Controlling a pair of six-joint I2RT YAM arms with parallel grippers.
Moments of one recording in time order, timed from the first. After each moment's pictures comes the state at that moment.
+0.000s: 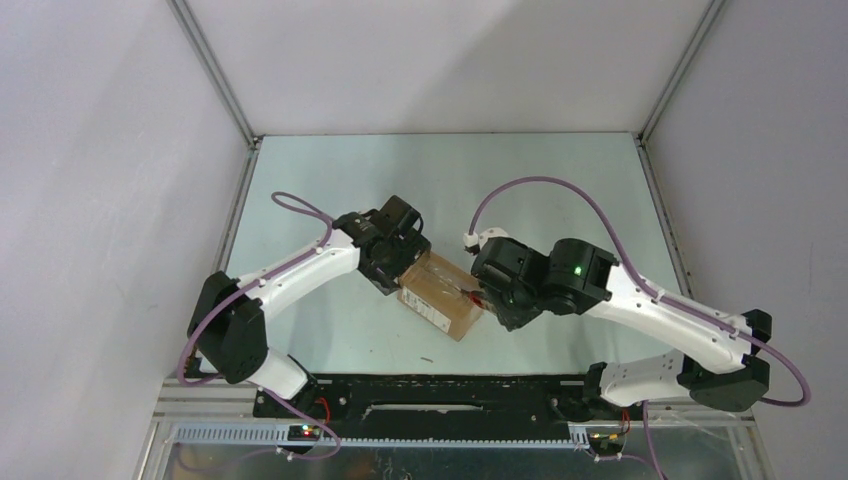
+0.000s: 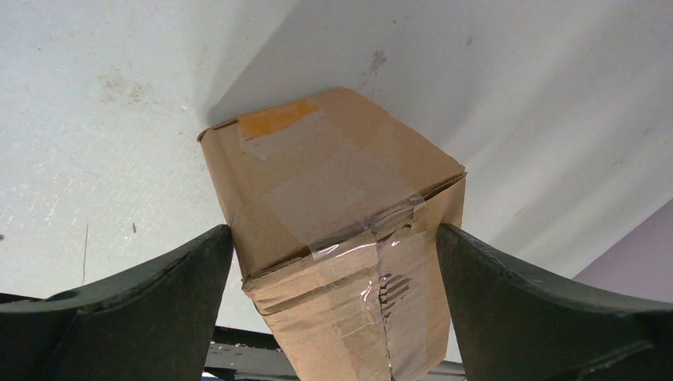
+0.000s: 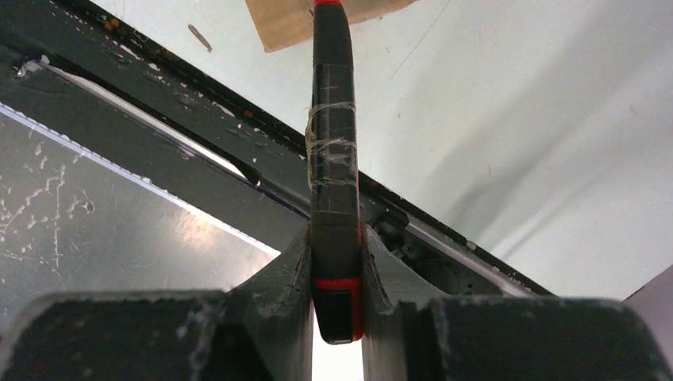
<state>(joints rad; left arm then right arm) -0.70 1.51 1.15 -0.82 -0.17 -1.49 1.17 1.28 1.47 -1.39 0.22 0.55</state>
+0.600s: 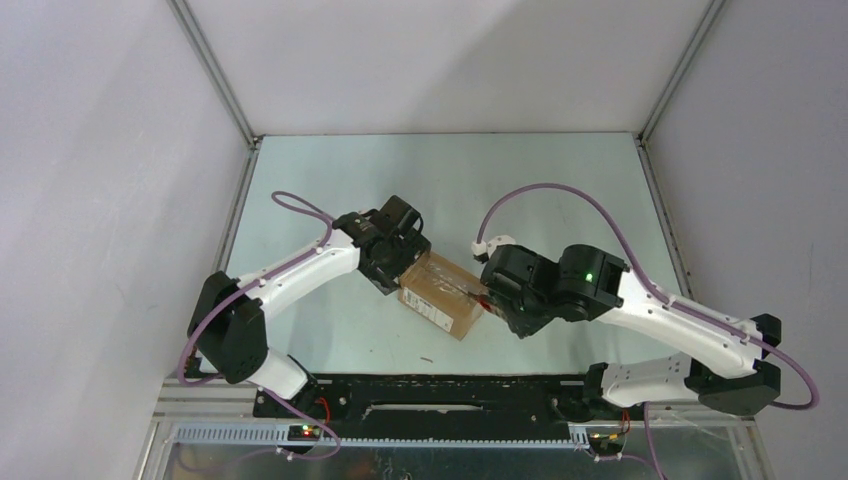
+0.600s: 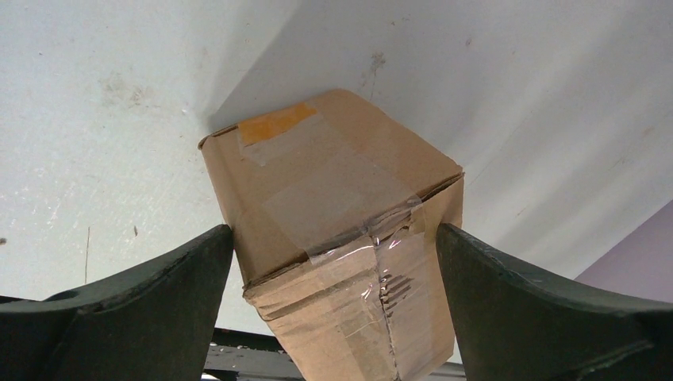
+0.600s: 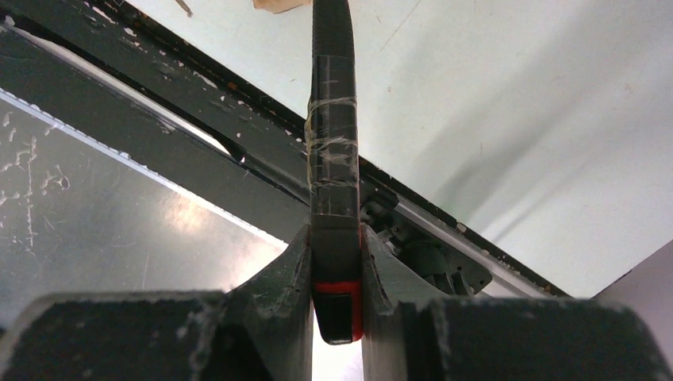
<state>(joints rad) -0.70 1.51 1.15 -0.82 -0.17 -1.48 1.18 1.23 1.43 -1.43 0.21 0.55</state>
